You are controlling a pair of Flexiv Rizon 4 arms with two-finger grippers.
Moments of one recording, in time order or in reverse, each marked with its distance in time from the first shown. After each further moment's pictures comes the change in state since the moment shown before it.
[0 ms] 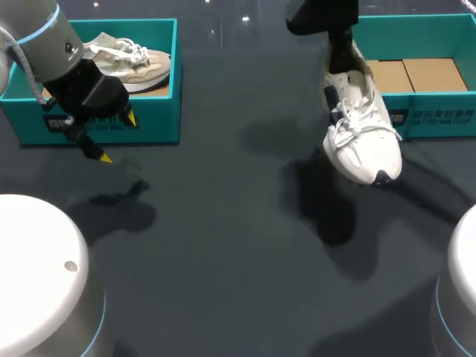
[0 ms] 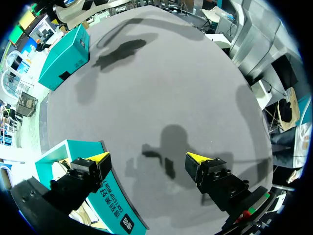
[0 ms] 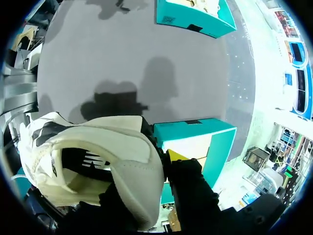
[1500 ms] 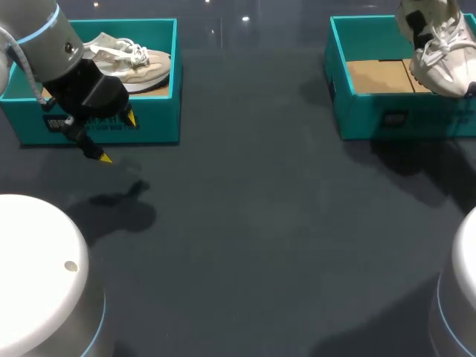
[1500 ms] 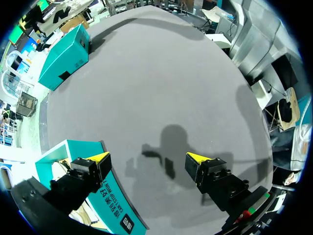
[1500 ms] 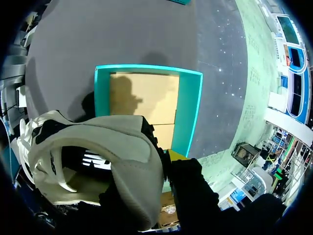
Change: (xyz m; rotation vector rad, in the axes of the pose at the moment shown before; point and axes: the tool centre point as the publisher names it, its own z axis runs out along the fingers) left arm 0.000 0.000 0.000 0.000 0.000 0.000; right arm -0.163 -0.177 0.029 0.105 -0.092 -0.039
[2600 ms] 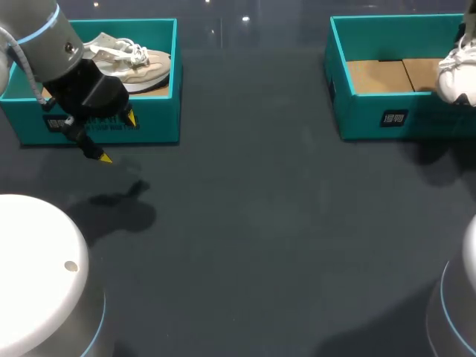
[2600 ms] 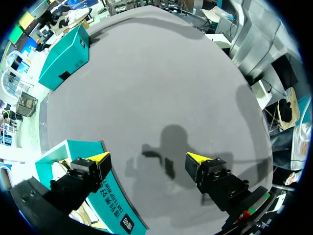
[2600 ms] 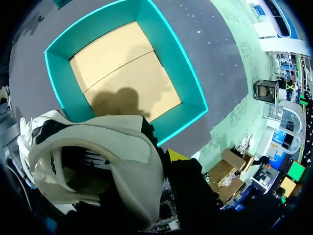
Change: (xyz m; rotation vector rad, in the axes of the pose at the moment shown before) left arm 0.000 0.000 0.000 0.000 0.000 0.000; right arm 0.028 -0.147 0.110 0.077 0.152 0.566
